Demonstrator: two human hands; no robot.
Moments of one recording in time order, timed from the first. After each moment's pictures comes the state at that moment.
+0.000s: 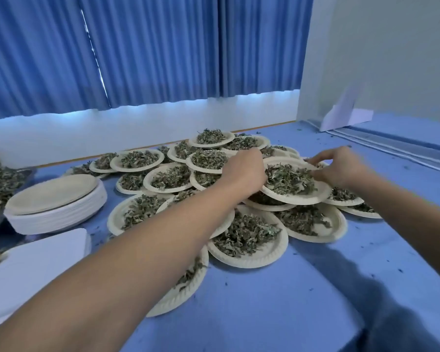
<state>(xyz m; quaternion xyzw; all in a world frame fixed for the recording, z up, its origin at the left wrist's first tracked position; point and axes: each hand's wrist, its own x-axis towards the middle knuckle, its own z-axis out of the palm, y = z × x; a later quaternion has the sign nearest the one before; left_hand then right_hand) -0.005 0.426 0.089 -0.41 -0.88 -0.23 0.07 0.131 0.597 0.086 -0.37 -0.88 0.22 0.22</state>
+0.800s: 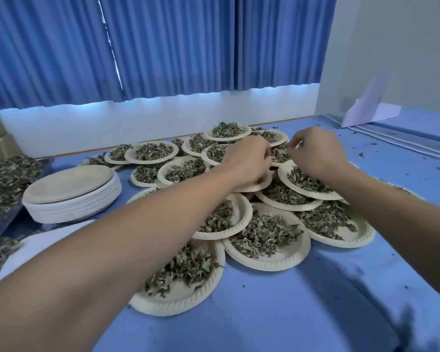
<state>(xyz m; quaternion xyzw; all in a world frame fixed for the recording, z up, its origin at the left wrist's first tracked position) -0.045 0.407 0.091 -0.49 -0.84 -0.21 0.15 0.051 0.548 0.093 -0.28 -0.90 0.13 0.30</state>
